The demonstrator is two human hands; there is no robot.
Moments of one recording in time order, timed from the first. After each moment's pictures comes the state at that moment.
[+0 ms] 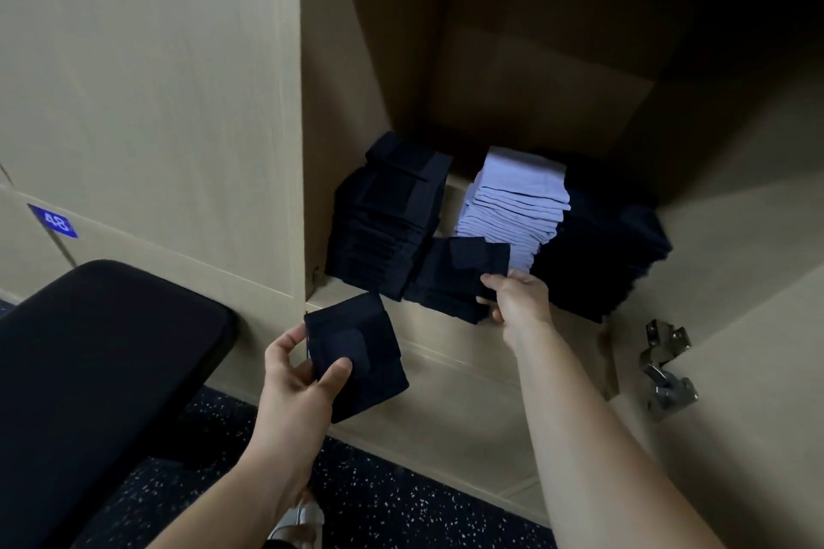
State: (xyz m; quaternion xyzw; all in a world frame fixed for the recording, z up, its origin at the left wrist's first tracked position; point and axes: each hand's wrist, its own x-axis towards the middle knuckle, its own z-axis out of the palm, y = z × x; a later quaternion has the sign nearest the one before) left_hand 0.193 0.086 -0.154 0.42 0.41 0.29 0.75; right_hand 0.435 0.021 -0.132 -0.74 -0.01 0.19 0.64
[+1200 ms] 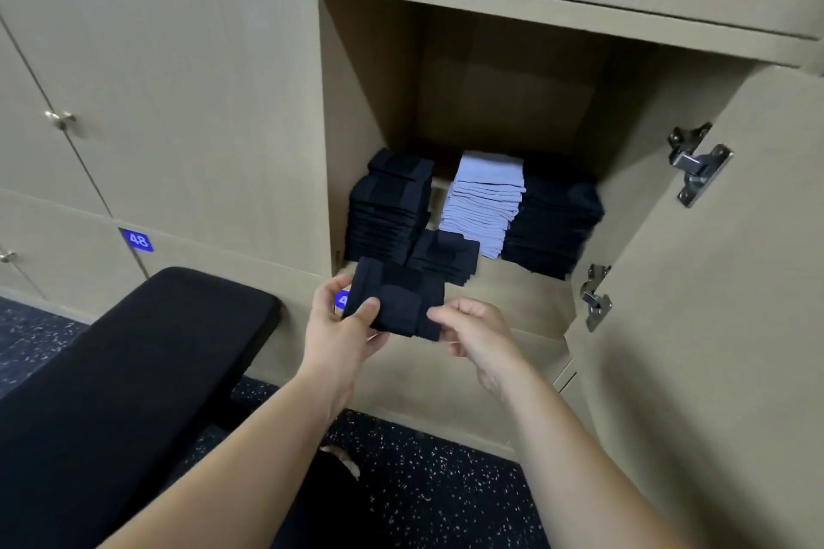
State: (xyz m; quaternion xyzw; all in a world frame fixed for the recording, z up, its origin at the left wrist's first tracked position) left_hand 0.157 0.034 -0.076 0.45 0.37 0.29 0.76; right_hand 0.280 -0.065 -0.085 -0.74 -0.15 0.32 0.57
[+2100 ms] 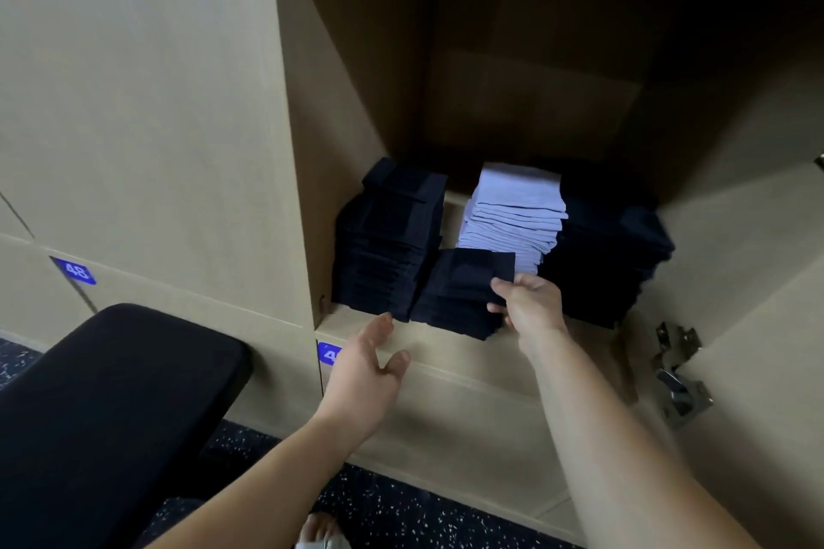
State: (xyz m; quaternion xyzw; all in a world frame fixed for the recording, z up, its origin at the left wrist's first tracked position) left_hand 0.242 0.099 -0.140 0.72 0.37 0.14 0.57; right_hand 0.436 0.015 -0.118 -0.75 -0.05 0.18 0.64
